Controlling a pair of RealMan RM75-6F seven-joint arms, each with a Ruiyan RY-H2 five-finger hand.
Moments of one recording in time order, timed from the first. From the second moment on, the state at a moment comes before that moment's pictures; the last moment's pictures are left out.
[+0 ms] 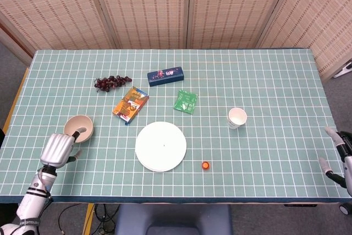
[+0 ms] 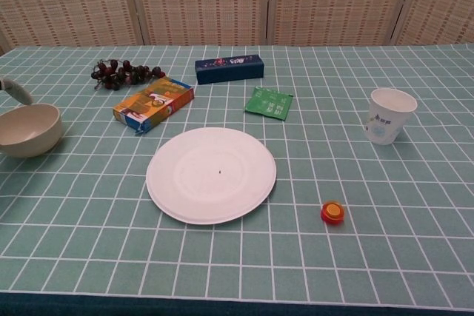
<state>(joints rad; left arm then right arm) -0.36 -1.33 -0.11 -1.47 1.39 1.19 0.32 -0.02 -1.02 0.08 -1.60 -1.60 1.68 0.00</state>
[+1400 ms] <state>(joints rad) -0.47 -1.47 -0.13 -1.27 1.18 1.06 0.39 -0.02 -1.02 0.08 -1.59 -1.58 1.66 0.00</state>
